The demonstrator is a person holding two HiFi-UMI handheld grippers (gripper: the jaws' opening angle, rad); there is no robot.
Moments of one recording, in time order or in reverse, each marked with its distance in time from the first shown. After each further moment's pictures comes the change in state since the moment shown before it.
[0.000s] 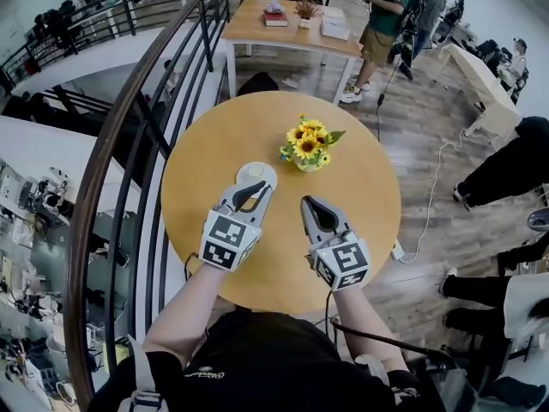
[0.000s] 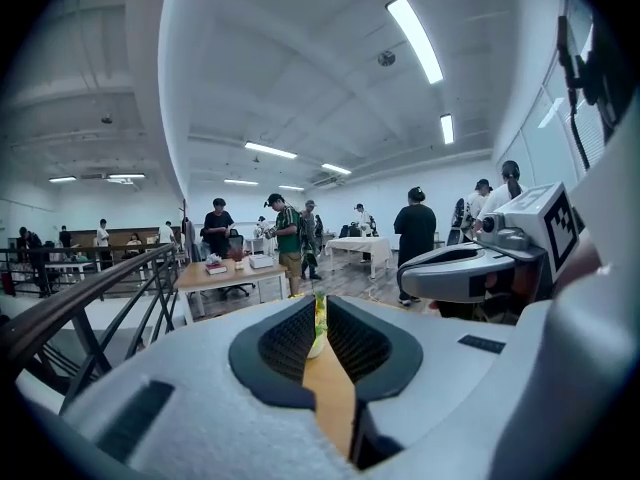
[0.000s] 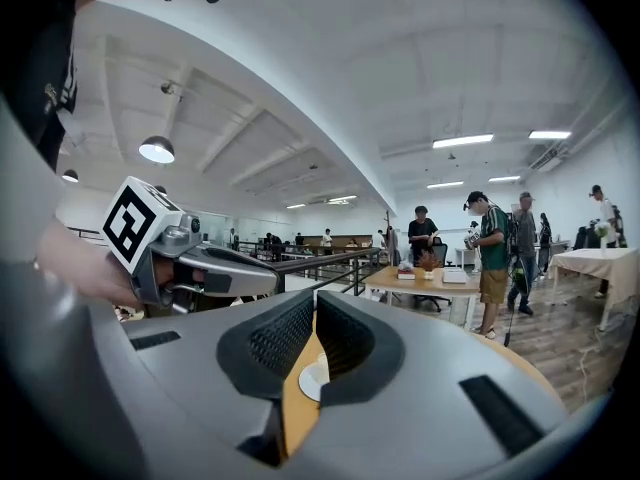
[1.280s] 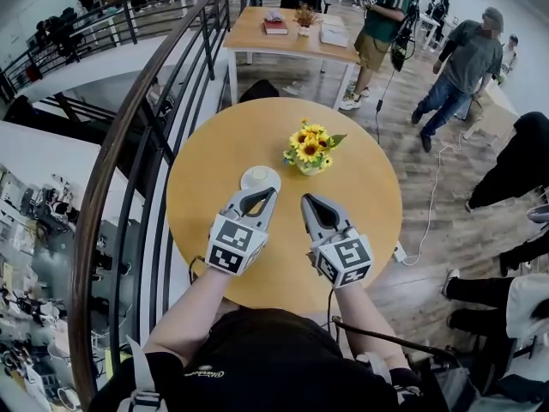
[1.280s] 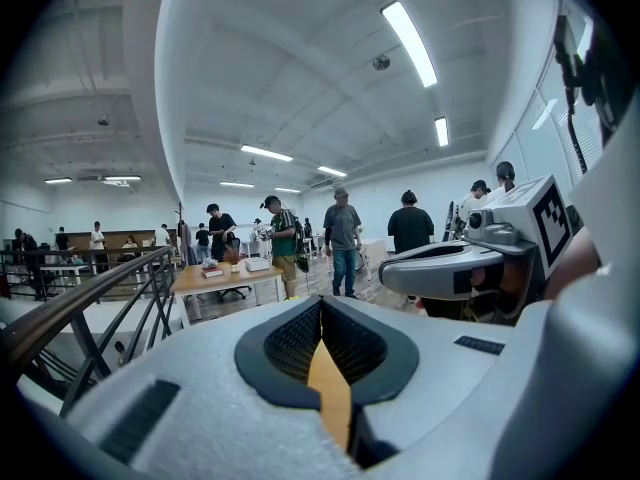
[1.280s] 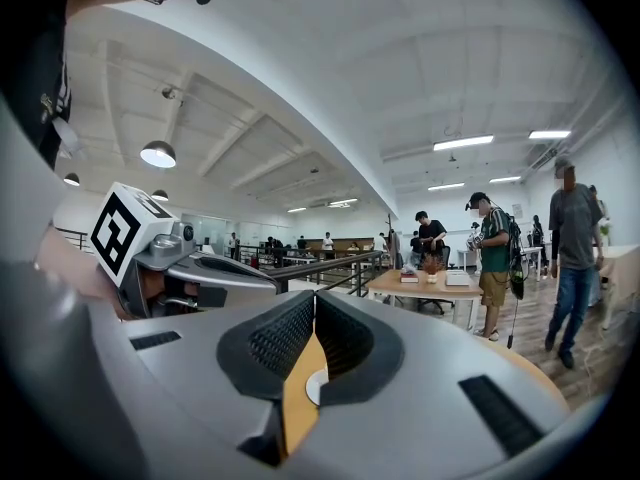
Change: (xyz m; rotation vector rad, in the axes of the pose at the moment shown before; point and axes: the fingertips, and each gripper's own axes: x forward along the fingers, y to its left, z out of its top) left arm -0.009 -0.011 0.006 0.011 -0.009 -0.025; right arm 0.003 0.009 0.015 0.004 -0.021 0.007
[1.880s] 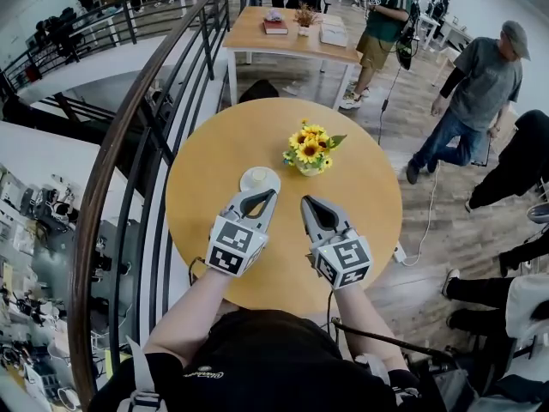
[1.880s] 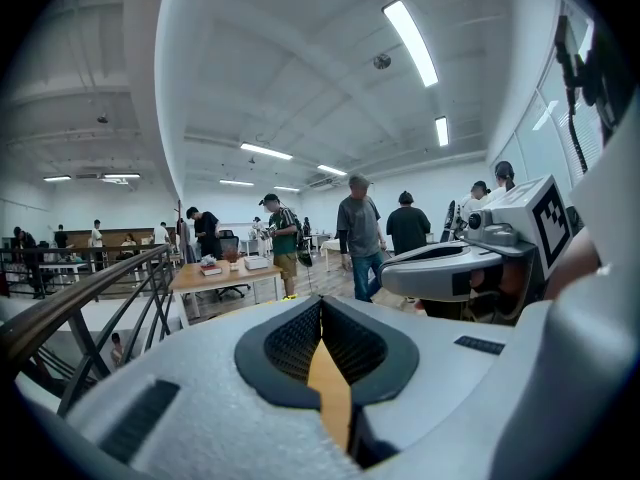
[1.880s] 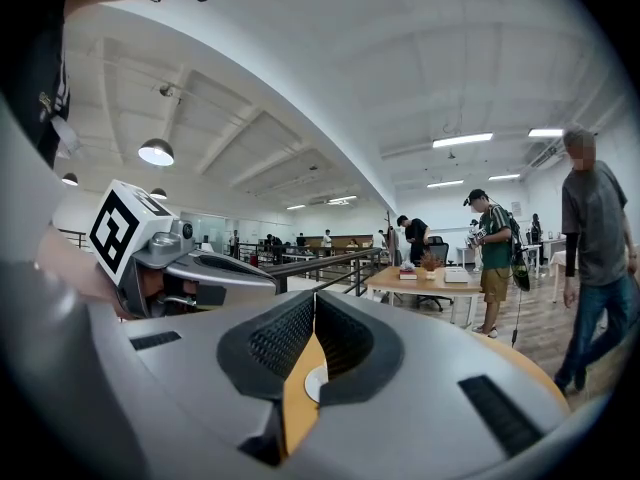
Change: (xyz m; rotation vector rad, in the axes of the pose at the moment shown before) left arm 0.001 -0.001 -0.006 -0.002 0.001 -0.007; right arm 0.001 0.001 -0.009 0.002 0.015 -0.006
